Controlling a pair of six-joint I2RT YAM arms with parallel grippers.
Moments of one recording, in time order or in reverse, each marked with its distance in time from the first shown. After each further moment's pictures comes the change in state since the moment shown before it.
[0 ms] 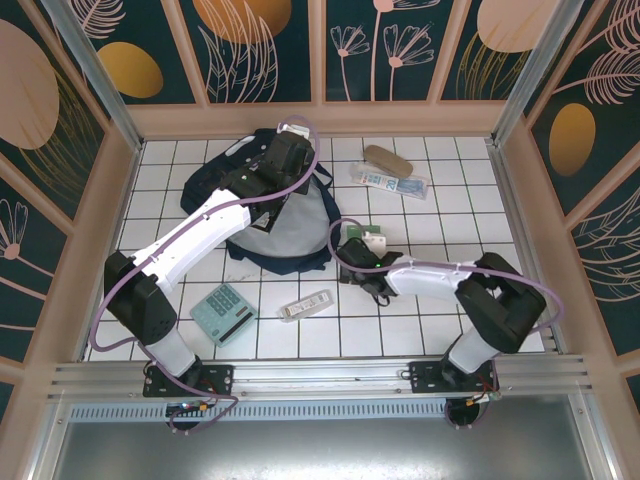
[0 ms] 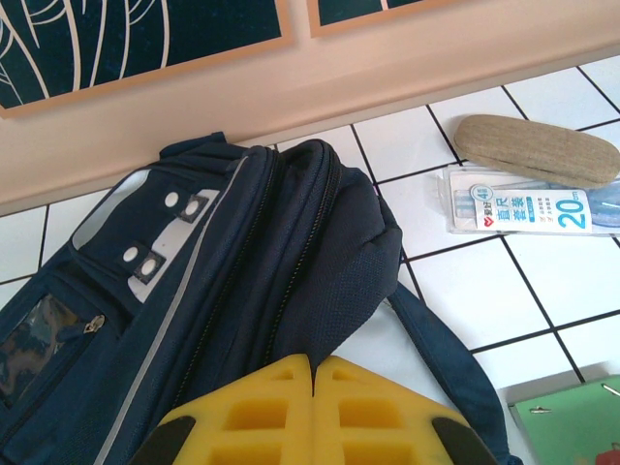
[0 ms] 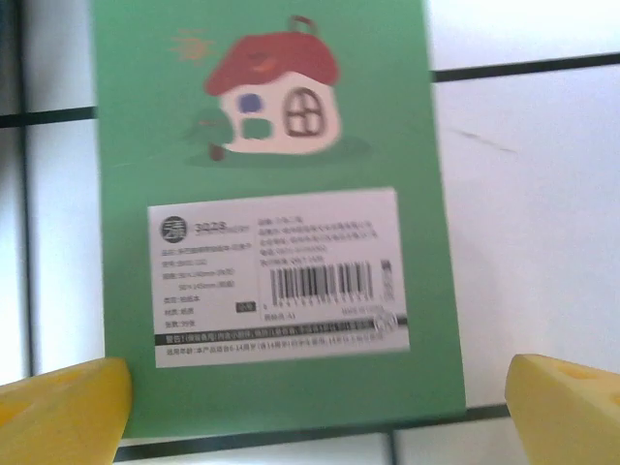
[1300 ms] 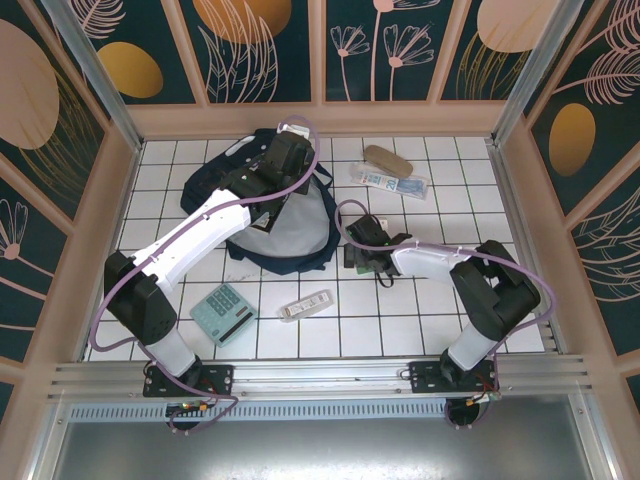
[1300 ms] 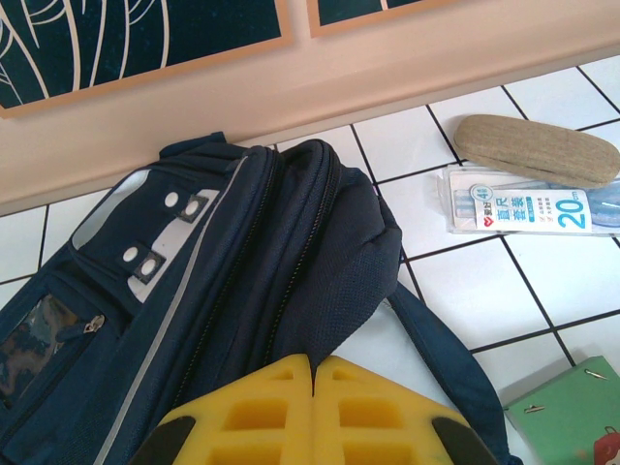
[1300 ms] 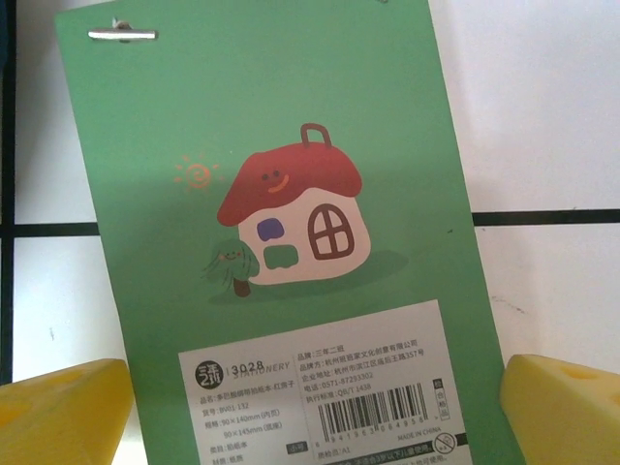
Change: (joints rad) left arm 0.000 0.000 0.000 0.000 0.000 0.000; right arm -0.172 0.090 0.095 0.070 -0.156 -0.244
